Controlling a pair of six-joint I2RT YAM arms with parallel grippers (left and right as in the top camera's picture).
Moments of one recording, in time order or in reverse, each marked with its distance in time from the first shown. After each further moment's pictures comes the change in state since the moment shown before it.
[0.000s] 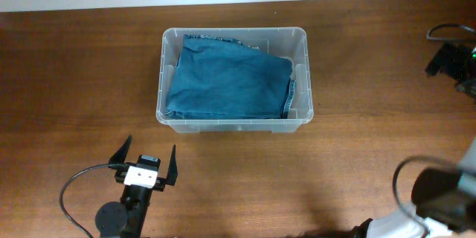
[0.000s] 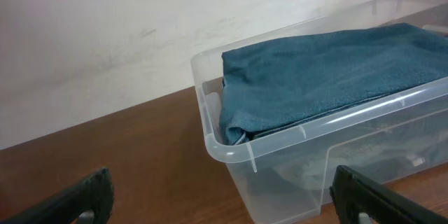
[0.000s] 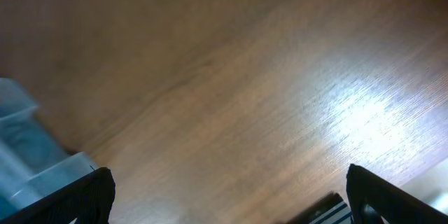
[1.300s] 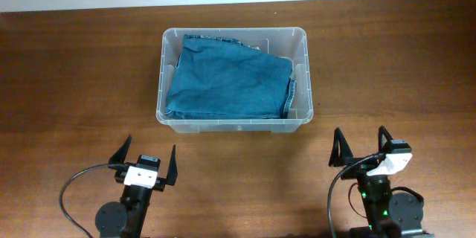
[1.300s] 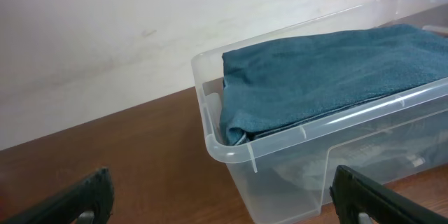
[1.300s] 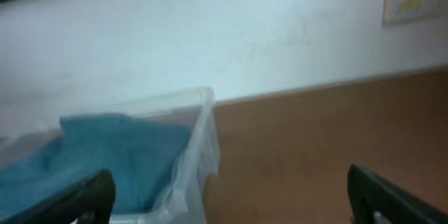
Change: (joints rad) left arm 0.001 -0.003 0.002 -0.003 0.000 0.000; right arm 0.529 -1.760 -1.986 1.542 -0.055 0.000
